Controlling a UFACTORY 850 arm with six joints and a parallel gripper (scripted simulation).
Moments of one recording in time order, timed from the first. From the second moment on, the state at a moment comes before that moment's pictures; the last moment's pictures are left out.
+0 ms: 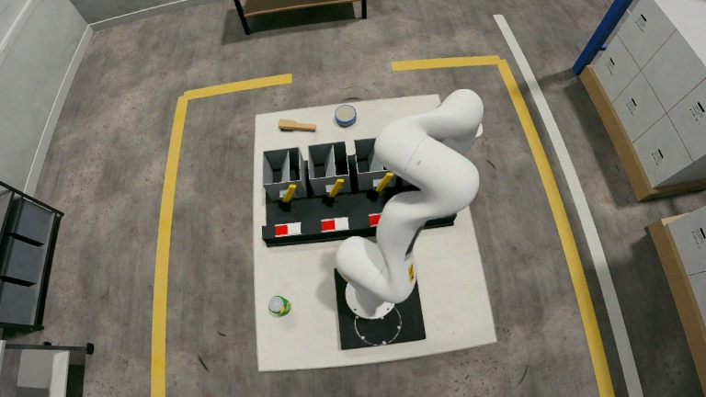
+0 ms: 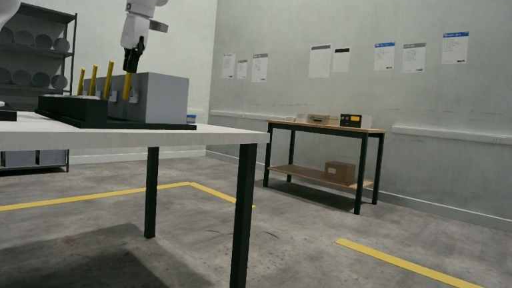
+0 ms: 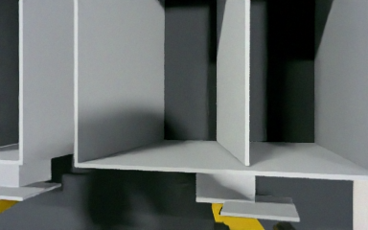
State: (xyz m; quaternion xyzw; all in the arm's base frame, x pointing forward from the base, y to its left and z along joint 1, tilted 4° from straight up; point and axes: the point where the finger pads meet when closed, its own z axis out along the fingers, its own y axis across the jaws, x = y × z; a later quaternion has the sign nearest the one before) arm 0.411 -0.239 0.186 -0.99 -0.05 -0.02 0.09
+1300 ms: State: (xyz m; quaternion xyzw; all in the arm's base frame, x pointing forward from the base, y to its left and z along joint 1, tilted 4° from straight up) arm 0.412 -0.250 0.183 -0.99 -0.05 -0.02 0.15
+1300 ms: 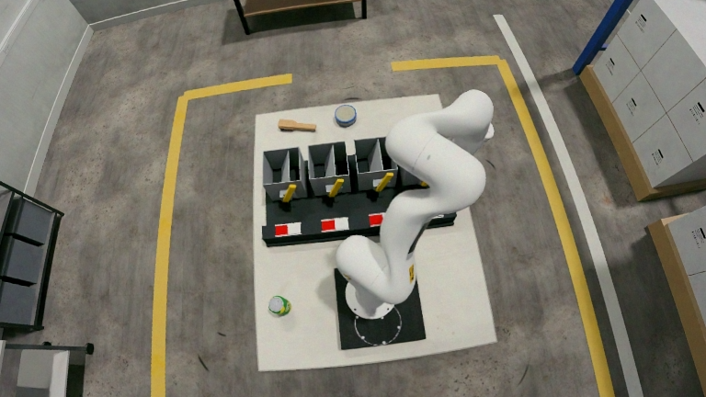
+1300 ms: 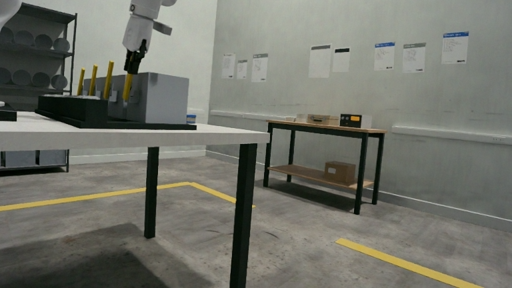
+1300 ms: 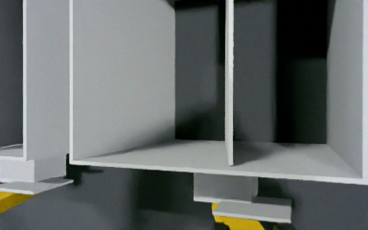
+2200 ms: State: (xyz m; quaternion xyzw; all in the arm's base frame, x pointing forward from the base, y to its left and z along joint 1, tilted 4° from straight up) arm 0.415 -0.269 0.175 -0.97 -0.05 -0.01 0.25
